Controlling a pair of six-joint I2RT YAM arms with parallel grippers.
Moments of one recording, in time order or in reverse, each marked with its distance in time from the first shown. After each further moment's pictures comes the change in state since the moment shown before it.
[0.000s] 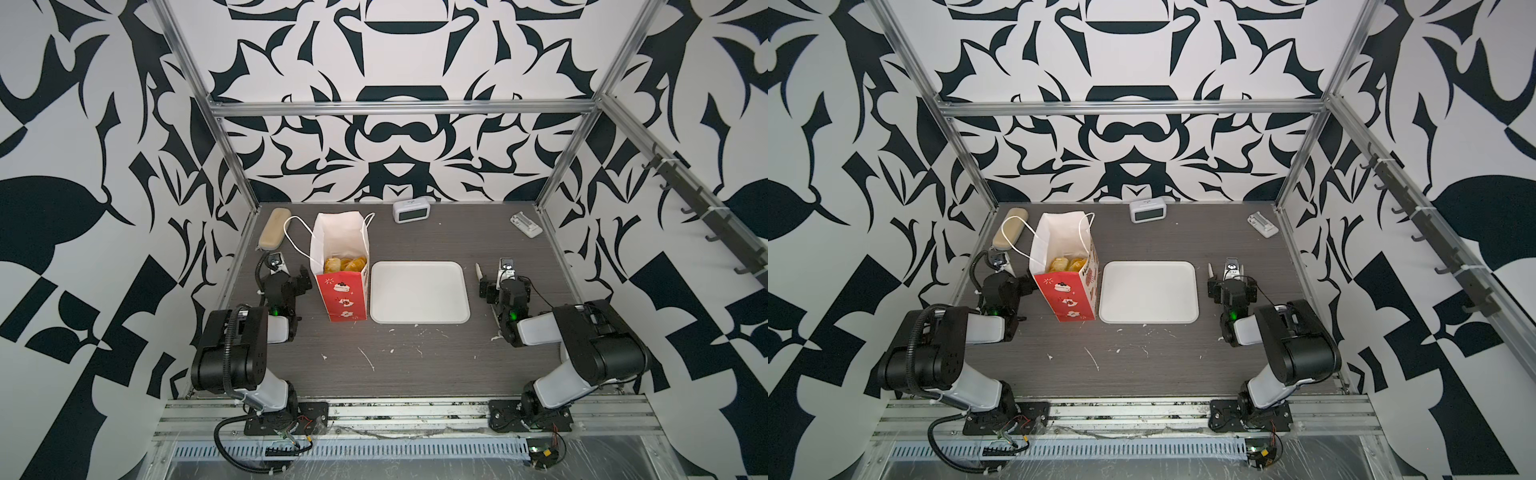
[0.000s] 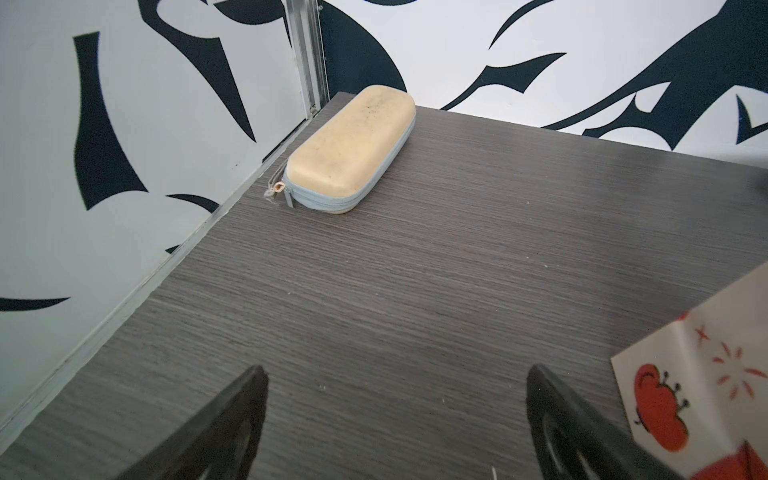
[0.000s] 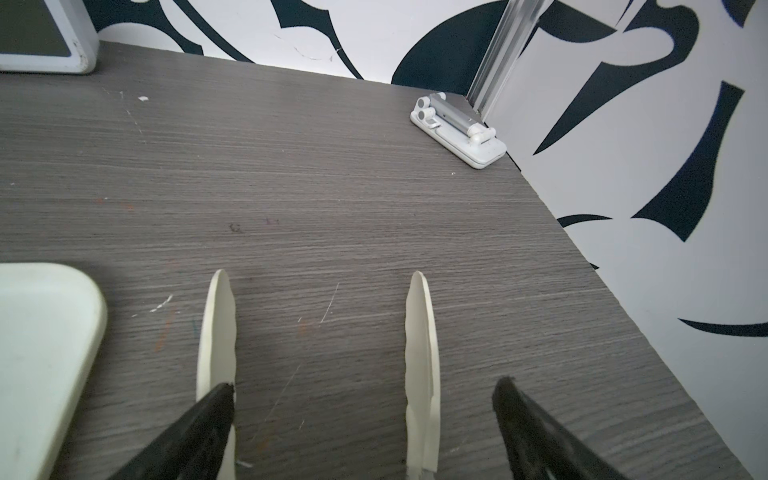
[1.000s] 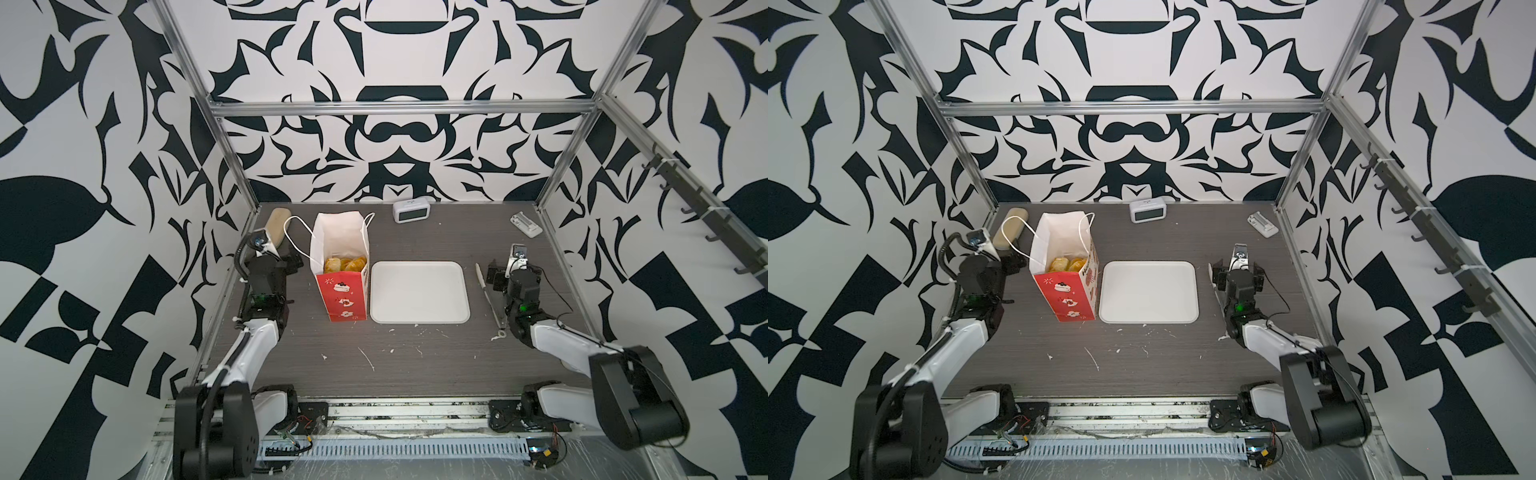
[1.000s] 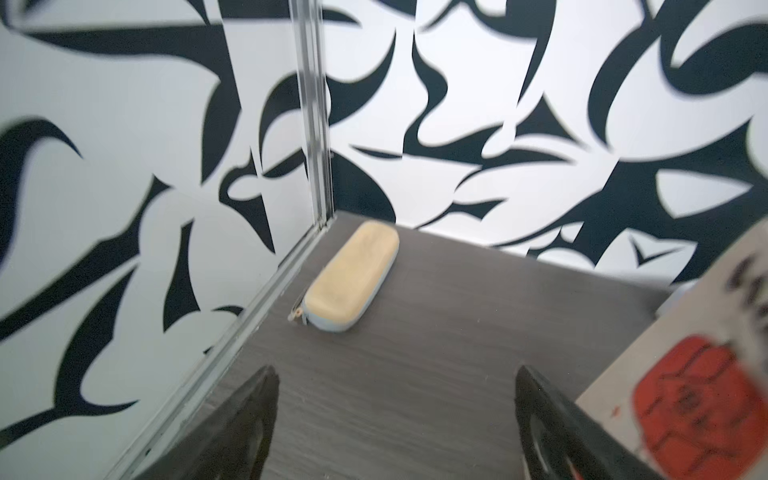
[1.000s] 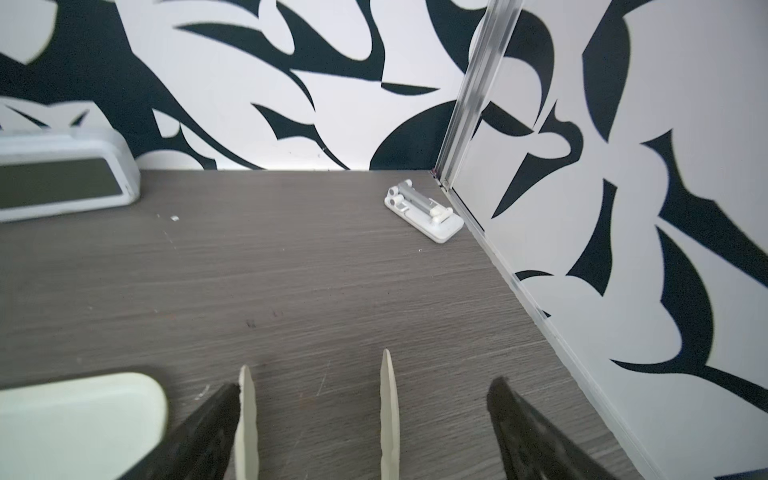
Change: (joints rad) left arm -0.042 -0.507 0.239 -0.512 -0.044 -0.035; right arm 0.032 -0.399 0.115 -0.369 0.042 0.049
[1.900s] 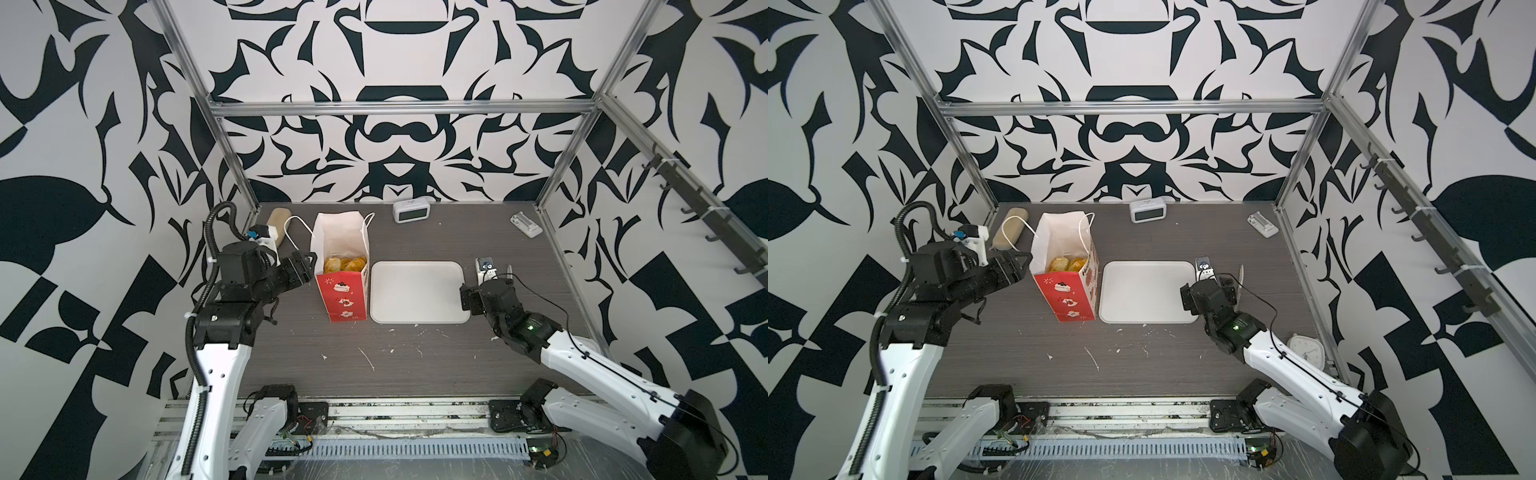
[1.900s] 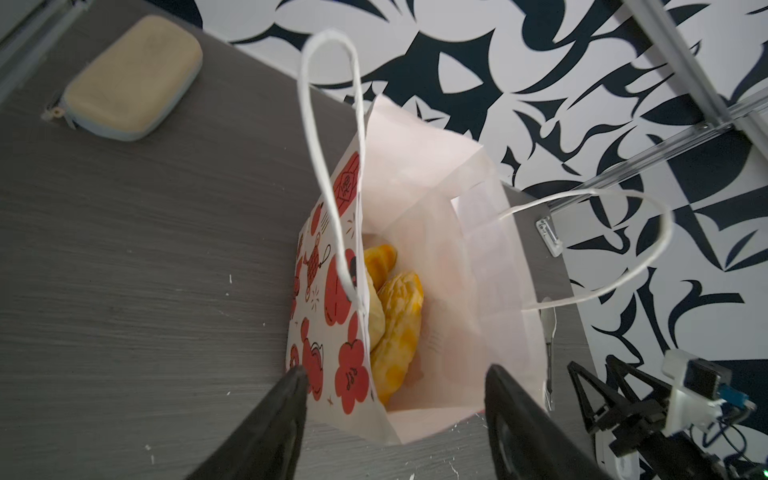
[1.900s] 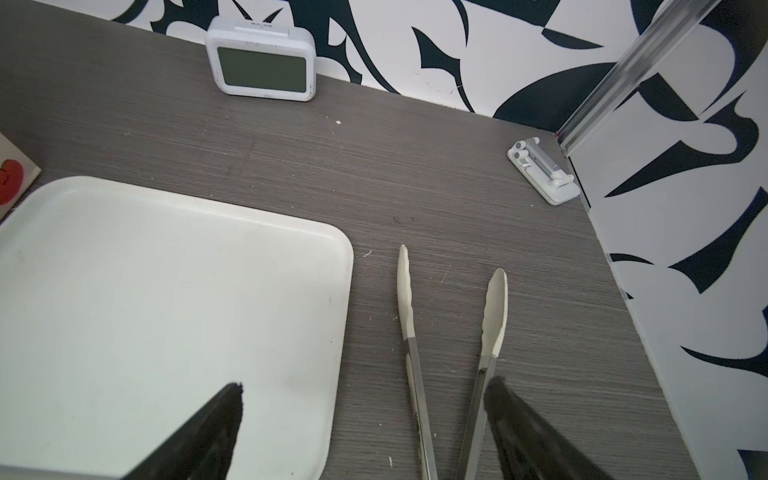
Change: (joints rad) left arm -0.064 -0.173 0.480 -1.121 0.526 -0.307; right arm 0.436 -0.221 0.155 -0.732 0.112 0.164
